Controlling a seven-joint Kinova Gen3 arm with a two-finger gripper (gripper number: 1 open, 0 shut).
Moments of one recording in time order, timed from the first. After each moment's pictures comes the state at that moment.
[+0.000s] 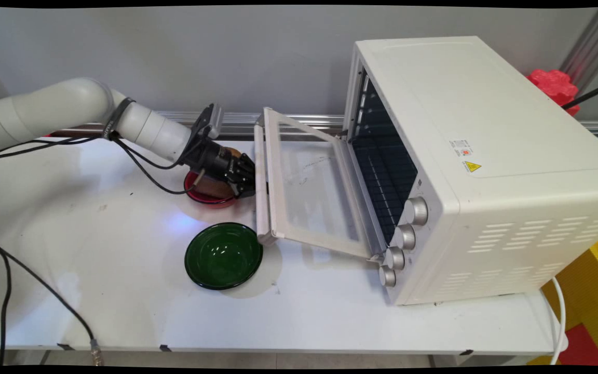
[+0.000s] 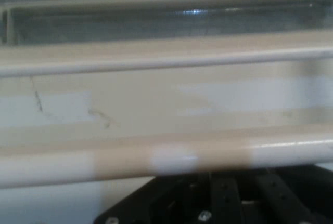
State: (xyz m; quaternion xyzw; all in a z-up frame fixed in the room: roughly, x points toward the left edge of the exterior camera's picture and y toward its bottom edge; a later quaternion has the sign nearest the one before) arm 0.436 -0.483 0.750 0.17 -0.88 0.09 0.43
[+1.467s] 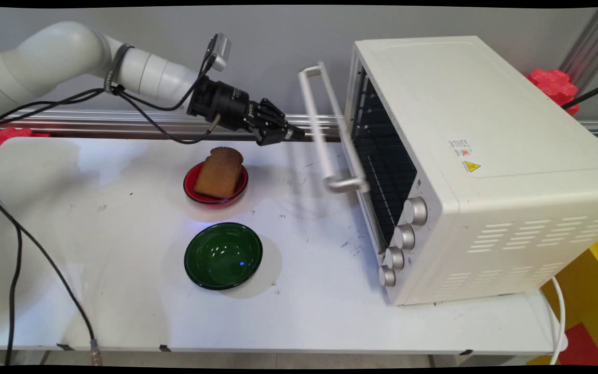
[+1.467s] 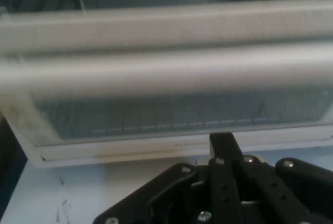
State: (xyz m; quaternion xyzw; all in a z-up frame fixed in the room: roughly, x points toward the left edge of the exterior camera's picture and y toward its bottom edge) arm 0.405 -0.506 0.847 0.16 -0.84 0.11 0.51
